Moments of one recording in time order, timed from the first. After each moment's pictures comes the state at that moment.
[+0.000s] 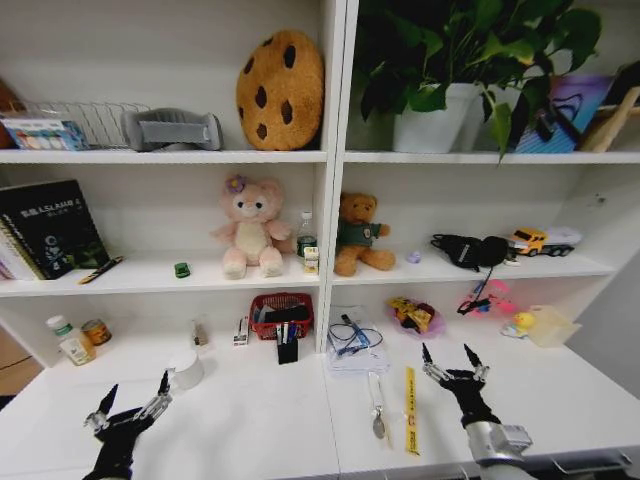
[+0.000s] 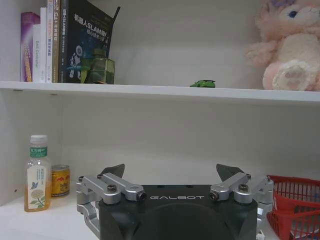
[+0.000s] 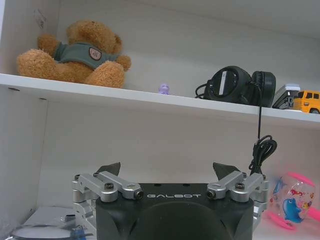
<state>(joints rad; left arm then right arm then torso) 2.04 -1.31 -0.84 -2.29 -0.46 -0.19 -0.20 -1.78 1.15 0.71 2.09 0.33 0.22 0.18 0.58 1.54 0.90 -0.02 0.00</state>
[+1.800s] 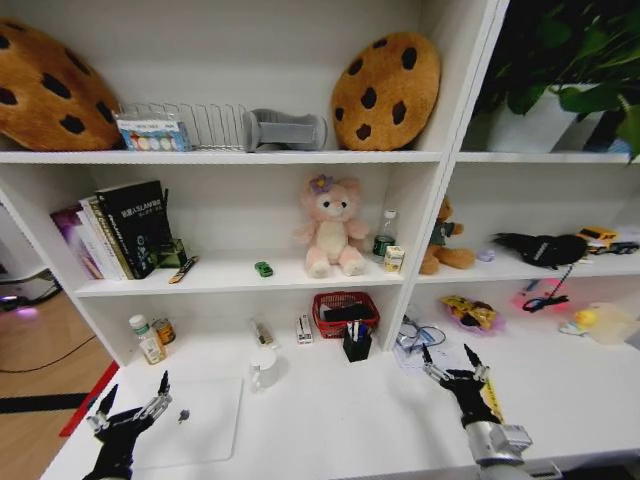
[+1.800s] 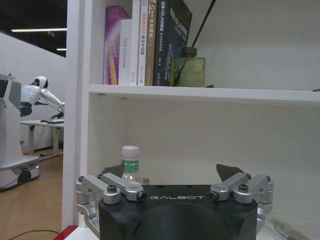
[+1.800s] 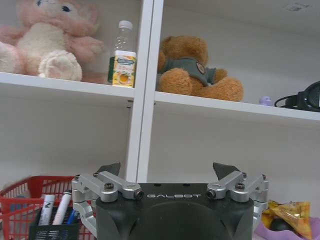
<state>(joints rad) 2.04 -1.31 -0.84 -2.29 -0.46 -0.19 -0.20 -1.78 1.15 0.71 2.09 0.33 0.22 0.18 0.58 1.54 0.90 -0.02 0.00</state>
